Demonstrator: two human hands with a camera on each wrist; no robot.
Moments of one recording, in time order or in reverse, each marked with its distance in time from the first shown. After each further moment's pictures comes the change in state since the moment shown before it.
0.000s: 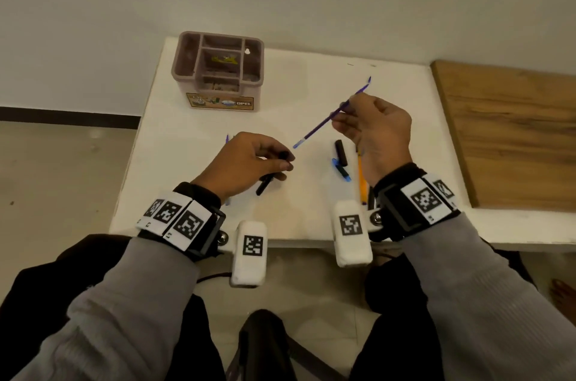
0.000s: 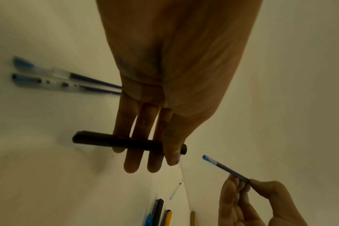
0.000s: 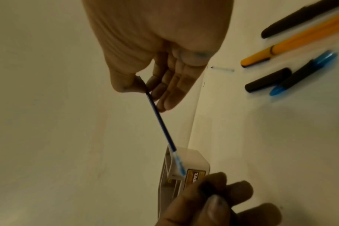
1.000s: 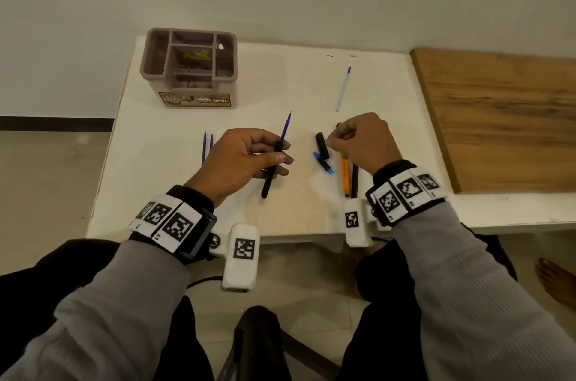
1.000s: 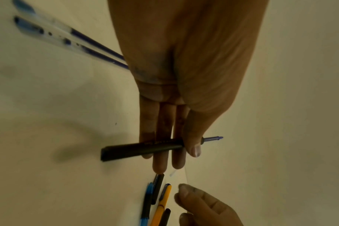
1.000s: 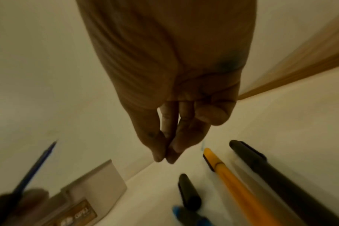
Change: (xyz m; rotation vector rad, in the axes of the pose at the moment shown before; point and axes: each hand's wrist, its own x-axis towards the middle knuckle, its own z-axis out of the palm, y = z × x) left_hand 0.004 0.010 0.022 -0.158 -0.027 0.032; right_hand 0.036 0.021 -0.057 -1.097 -0.207 -0.114
